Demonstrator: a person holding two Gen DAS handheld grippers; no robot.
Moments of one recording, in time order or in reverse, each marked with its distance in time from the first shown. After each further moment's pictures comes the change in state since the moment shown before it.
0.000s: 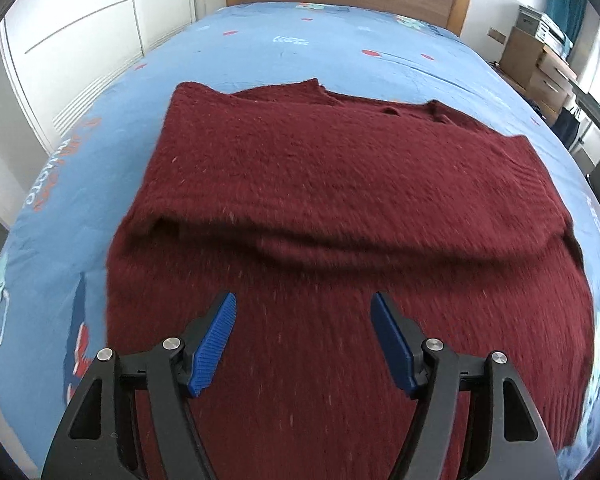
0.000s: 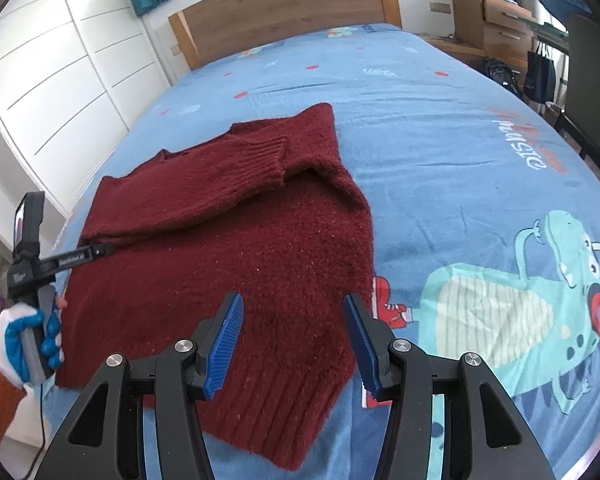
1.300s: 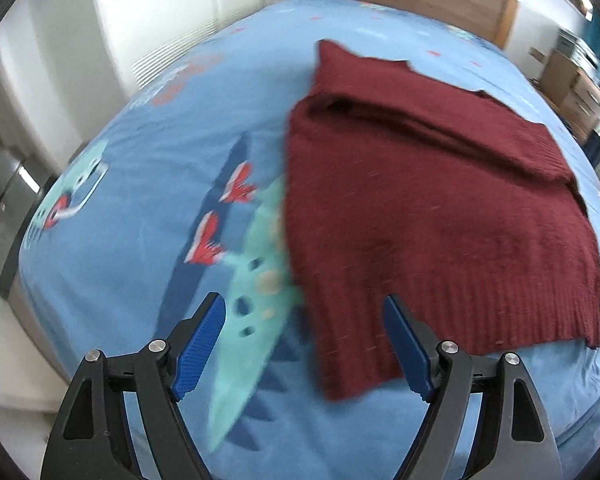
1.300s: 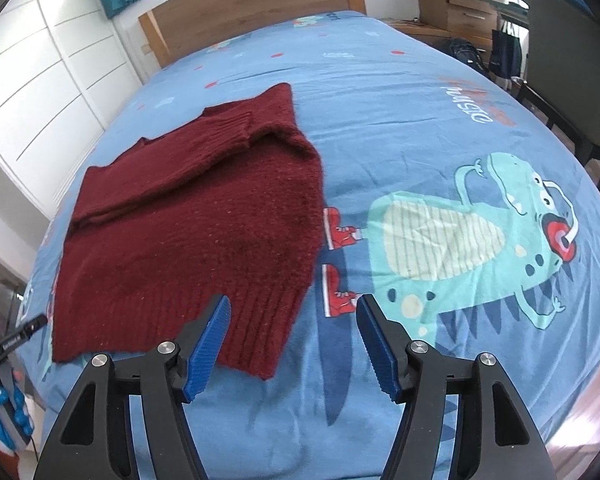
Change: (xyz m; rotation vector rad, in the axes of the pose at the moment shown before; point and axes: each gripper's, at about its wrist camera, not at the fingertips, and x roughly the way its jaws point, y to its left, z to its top) left arm -0.080 0.079 -0.121 -0.153 0.027 0.107; right arm -0.041 -0.013 -0.050 0.091 0.037 -0.088
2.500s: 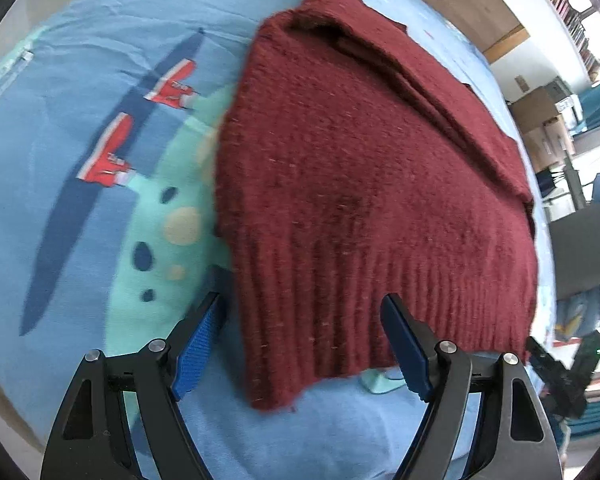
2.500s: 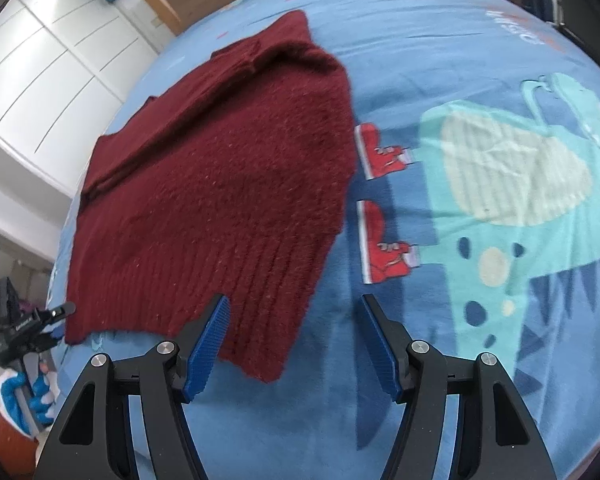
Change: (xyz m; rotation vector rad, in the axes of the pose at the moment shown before) left arm 0.045 0.019 0.004 -0.193 0.229 -0.373; right arm 0.084 -0.005 -0.015 0.029 0.192 0.199
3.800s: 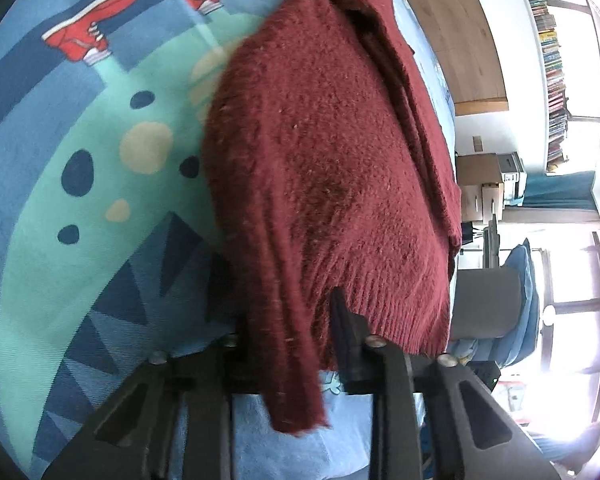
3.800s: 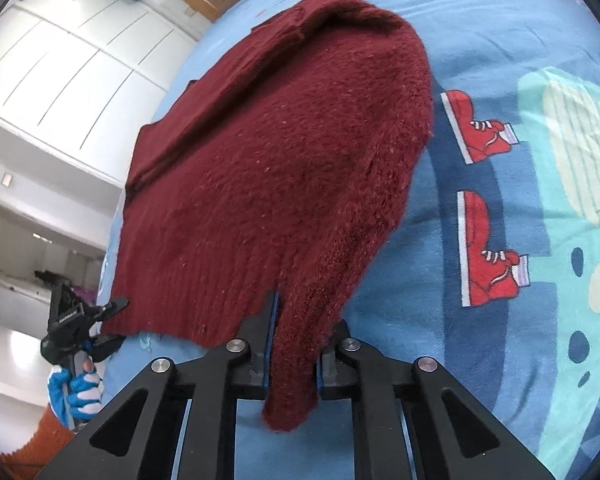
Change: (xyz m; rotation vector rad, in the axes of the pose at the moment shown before) left arm -0.001 0.067 -0.003 -0.300 0.059 -0.377; right arm 0.034 0.011 0.011 0.033 0.063 0.232
